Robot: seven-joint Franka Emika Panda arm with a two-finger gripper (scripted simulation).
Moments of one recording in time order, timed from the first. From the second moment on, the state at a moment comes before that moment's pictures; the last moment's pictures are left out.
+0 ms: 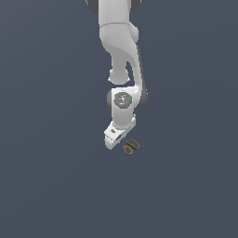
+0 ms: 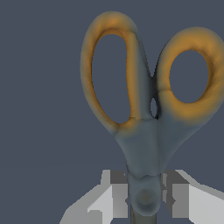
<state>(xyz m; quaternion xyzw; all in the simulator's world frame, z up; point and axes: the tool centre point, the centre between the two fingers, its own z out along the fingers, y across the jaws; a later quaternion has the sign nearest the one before) -0.021 0.014 0.027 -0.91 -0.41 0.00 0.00</state>
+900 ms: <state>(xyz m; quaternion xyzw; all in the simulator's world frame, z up) -0.101 0.136 0.128 -0.91 -0.41 0.00 0.00</state>
